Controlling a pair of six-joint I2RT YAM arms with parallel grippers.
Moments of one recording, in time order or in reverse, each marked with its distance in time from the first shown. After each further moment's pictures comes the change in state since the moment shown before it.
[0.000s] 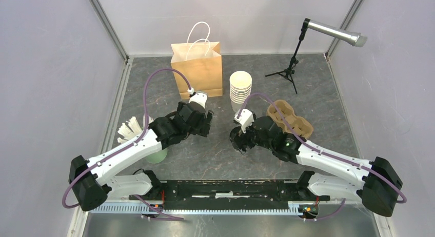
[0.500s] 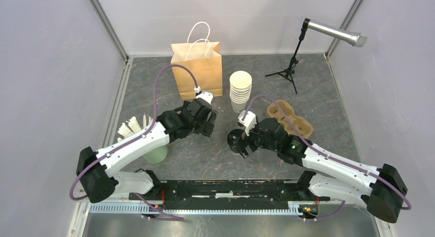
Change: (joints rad) left arm 0.000 0.135 0.113 -0.098 0.054 -0.022; right arm -0.019 -0.108 -0.040 -0.026 -0.107 0.029
